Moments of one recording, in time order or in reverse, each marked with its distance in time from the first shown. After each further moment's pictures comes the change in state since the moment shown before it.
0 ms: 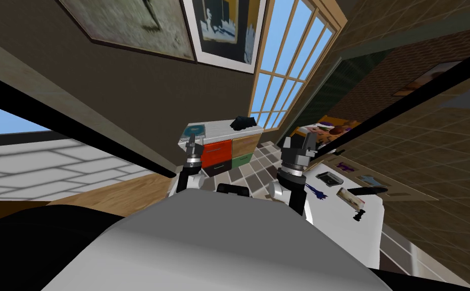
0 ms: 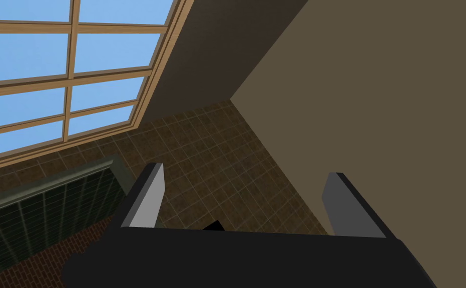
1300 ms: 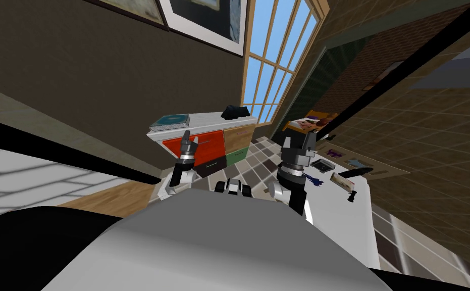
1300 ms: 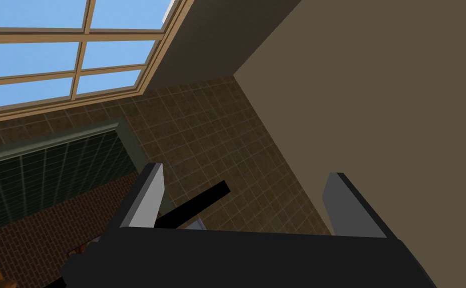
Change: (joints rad) left arm -0.091 0.151 0.165 0.088 -0.035 -0.011 0.004; right arm 0.000 0.000 0.000 0.000 0.000 0.000 0.000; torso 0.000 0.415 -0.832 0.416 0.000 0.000
